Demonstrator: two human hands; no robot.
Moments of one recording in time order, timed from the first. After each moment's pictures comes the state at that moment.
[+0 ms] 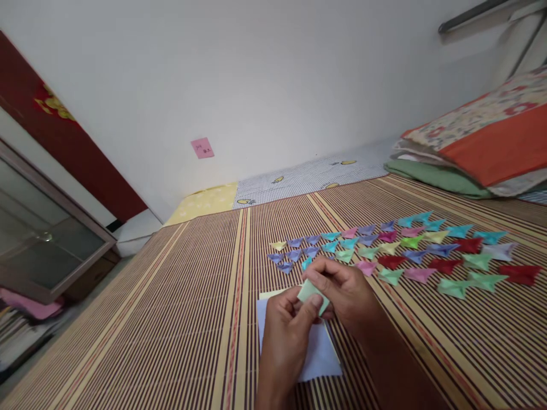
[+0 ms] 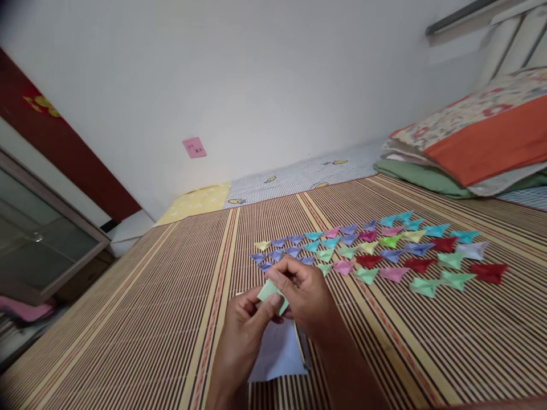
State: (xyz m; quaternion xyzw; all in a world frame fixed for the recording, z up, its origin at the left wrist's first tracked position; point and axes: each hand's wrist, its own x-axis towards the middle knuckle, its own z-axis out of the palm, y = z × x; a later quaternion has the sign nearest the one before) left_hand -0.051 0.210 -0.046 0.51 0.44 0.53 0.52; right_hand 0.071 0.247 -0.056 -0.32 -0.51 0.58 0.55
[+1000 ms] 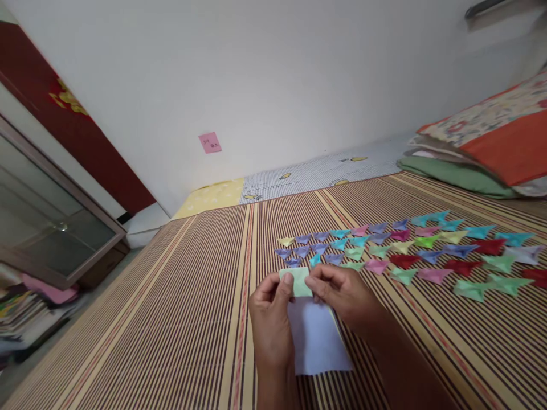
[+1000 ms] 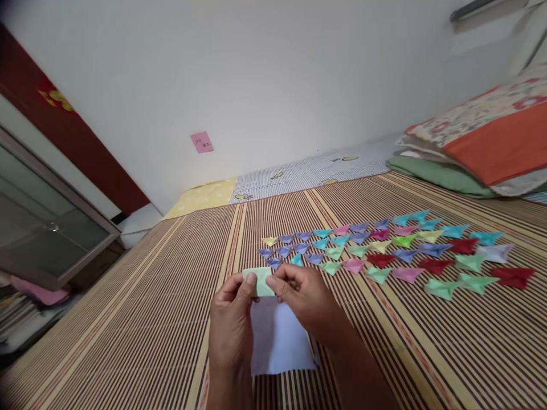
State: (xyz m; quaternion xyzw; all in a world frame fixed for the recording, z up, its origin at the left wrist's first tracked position) left_hand -0.072 0.213 -0.062 0.34 0.47 0.69 0.44; right_hand 0.065 0.253 -0.066 -0.35 -0.64 0.50 0.47
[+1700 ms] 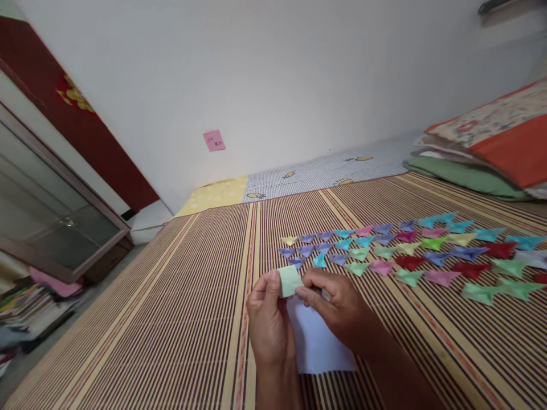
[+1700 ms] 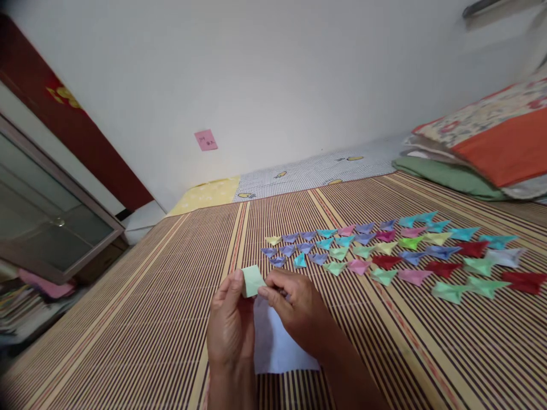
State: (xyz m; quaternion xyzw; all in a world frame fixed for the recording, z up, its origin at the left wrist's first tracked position) left_hand -0.070 0.217 -0.058 0.21 0.37 0.77 0.47; right_hand 0.049 0.244 -0.064 -0.33 -0.73 0.40 0.45
